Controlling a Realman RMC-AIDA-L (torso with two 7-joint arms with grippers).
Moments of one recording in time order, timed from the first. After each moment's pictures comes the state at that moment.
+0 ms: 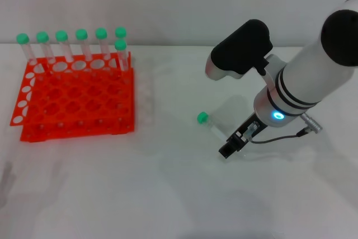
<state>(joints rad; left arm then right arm) -0.11 -2.09 -1.22 -0.06 -0.45 -1.51 2.56 0.91 2.03 -1.83 -1.00 0.63 1.15 -0.19</state>
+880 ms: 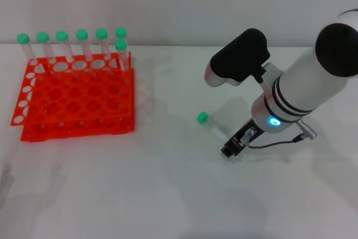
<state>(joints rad) -0.10 -2.09 -1.22 -0.05 -0.45 -1.52 2.57 0.92 2.03 -1.87 -0.91 0.68 1.06 -0.20</state>
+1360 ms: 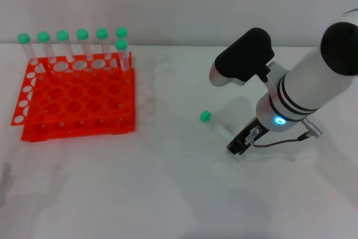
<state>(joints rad) -0.10 -2.09 -1.22 -0.06 -0.45 -1.52 2.56 0.91 2.02 -1.86 -0.92 0.67 1.07 -0.22</state>
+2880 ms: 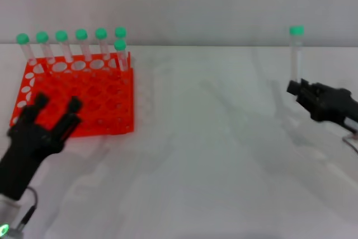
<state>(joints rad) -0.27 -2.09 -1.07 -0.15 -0.30 -1.51 2.51 0.38 2.02 -1.27 -0.51 2.18 1.14 -1.97</state>
